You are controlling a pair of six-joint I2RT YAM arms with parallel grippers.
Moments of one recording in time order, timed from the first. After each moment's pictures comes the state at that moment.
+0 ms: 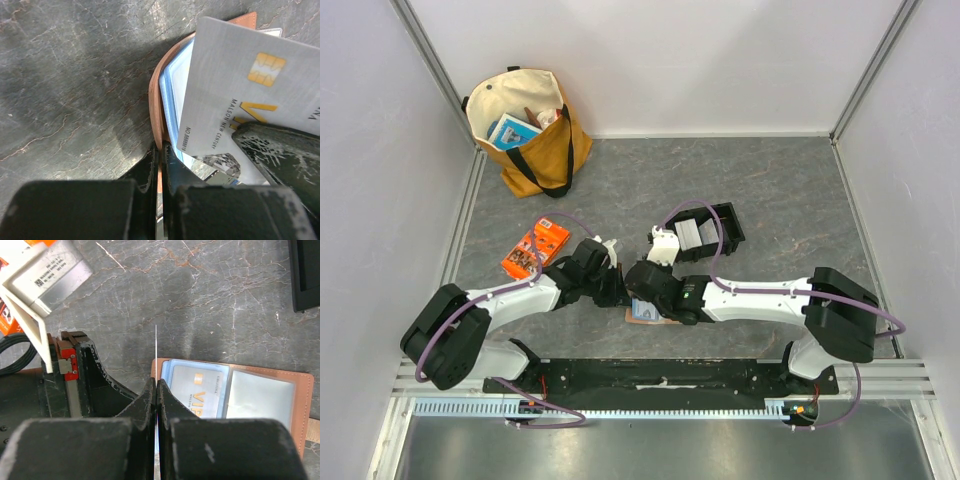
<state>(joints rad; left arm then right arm) -0.66 1.33 0.54 -0.11 0.33 -0.67 1.19 1.58 0.95 -0.14 0.63 0.97</state>
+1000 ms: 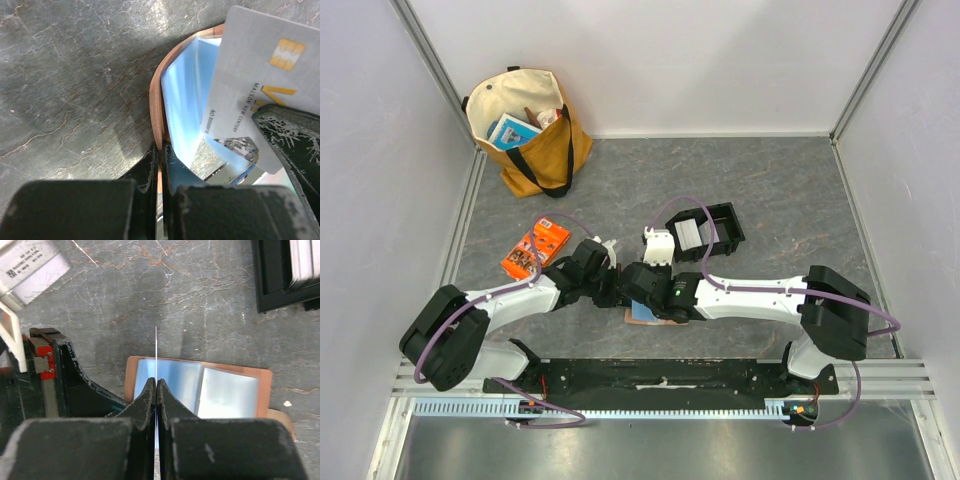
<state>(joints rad) -0.66 1.33 0.54 -0.12 0.32 -0.67 1.21 1.62 1.04 -0.32 0.70 0.95</state>
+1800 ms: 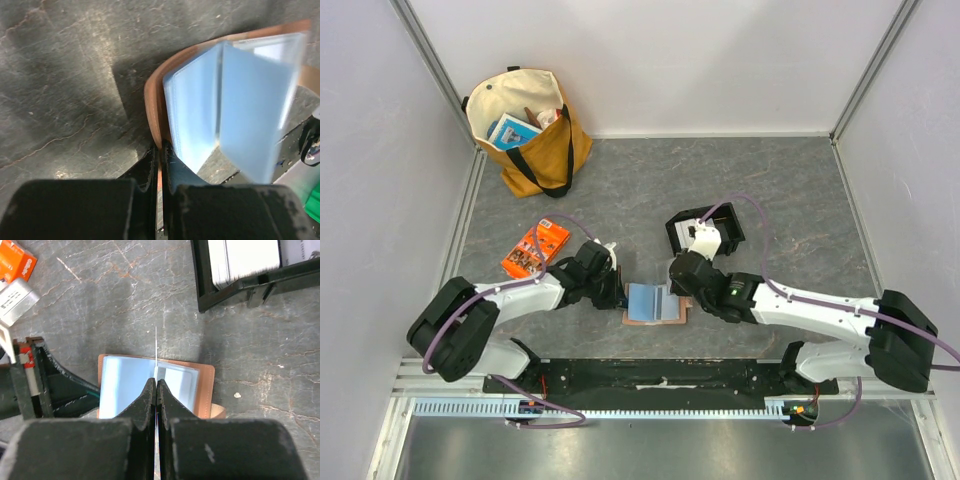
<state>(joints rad) -0.66 1.37 0.54 -0.12 0.30 -0.67 1.07 1.29 0.79 -0.26 0.57 0.90</state>
